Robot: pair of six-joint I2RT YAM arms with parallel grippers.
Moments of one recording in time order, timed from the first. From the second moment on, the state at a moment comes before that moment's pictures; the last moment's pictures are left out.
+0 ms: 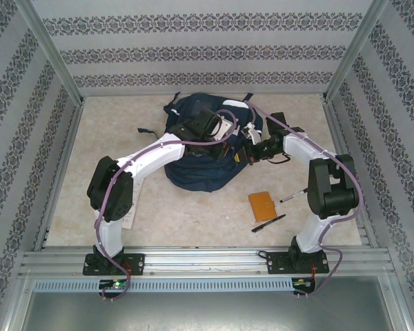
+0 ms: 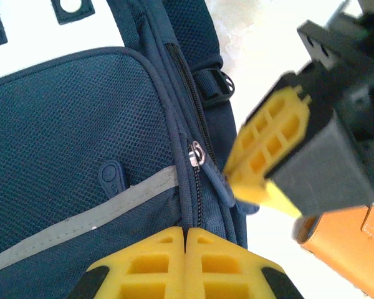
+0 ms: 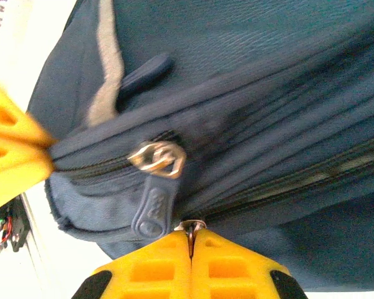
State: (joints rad) left arm -0.66 1.94 1.63 -0.57 0.21 -0.14; right arm 0.16 1.77 1.19 -0.63 -0.83 -0.12
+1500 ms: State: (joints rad) left arm -0.72 1.75 1.23 -0.41 0.24 -0.66; right arm 0.42 1.60 1.05 -0.37 -0.23 0.93
